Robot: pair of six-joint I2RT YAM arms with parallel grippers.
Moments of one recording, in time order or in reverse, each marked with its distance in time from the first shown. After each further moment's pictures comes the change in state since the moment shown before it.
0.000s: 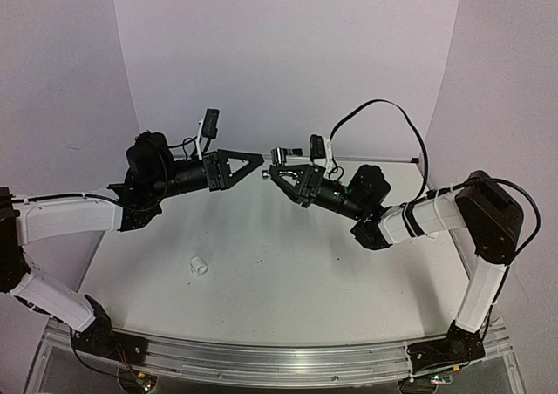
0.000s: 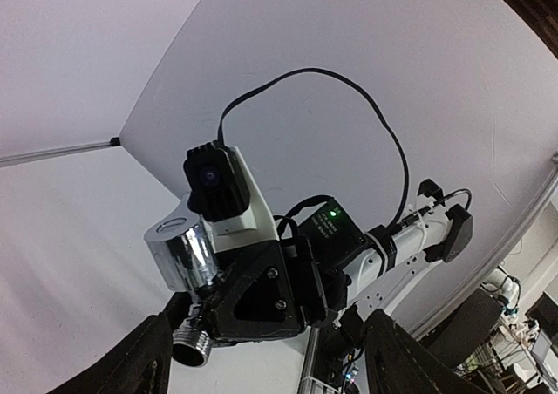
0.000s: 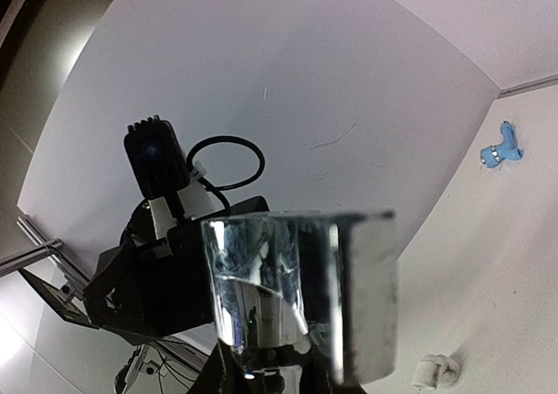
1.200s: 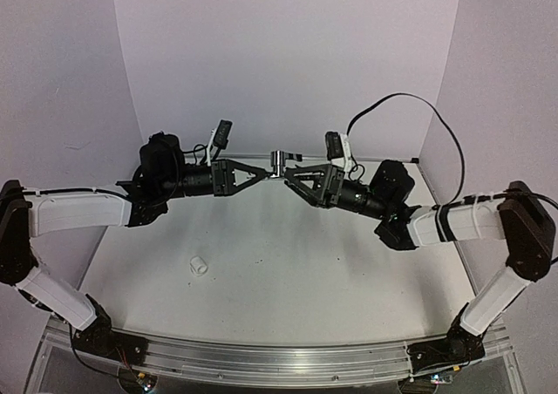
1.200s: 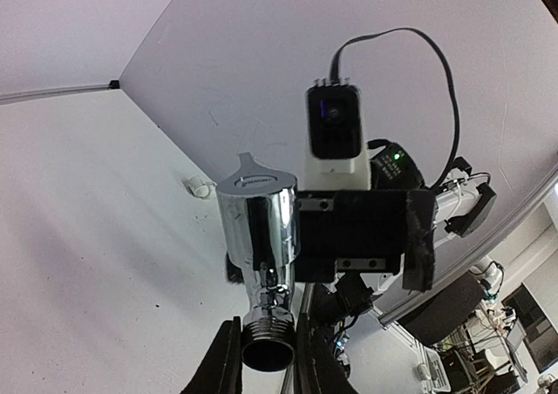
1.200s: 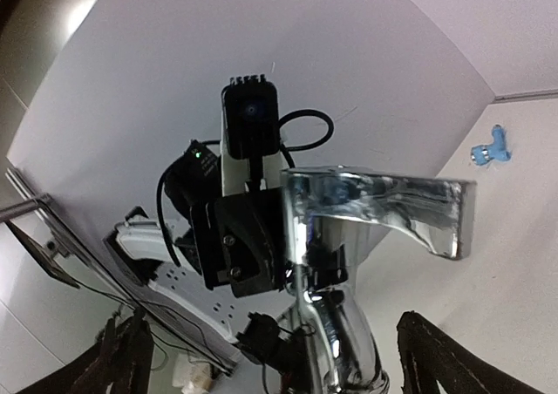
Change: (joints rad) left arm 0.027 0.071 0.032 -0.092 0.104 -0.018; right arm -0.028 -0.233 -0.124 -0.193 -0.083 -0.199
